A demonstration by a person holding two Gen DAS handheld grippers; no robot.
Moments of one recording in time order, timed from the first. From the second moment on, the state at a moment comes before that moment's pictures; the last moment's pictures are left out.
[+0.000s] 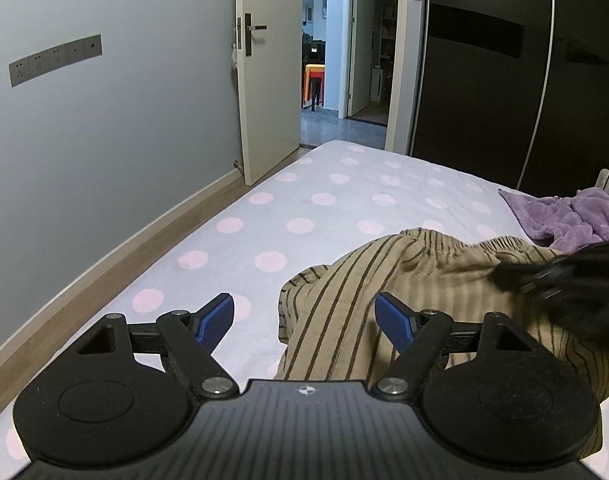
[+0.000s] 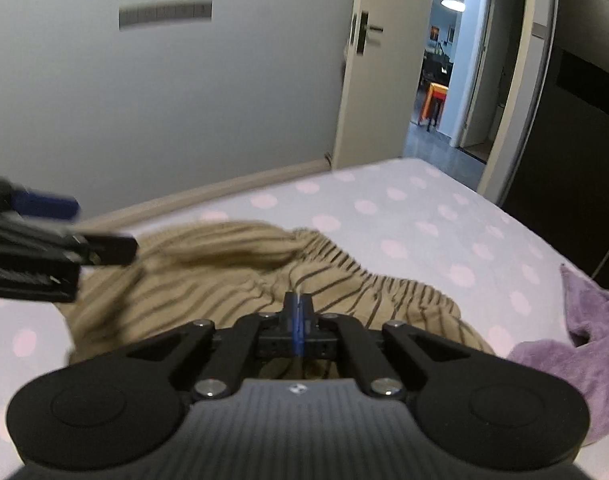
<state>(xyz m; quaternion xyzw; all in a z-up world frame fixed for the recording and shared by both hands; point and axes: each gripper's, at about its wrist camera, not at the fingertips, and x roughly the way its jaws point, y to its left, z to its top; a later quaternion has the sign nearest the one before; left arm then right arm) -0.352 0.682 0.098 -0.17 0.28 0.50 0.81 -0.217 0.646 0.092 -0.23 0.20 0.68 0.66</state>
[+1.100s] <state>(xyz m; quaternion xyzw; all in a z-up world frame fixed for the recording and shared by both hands) -0.341 0.611 0.101 -0.20 0.26 0.50 0.80 -0.197 0.506 0.104 -0.14 0.18 0.67 0.70</state>
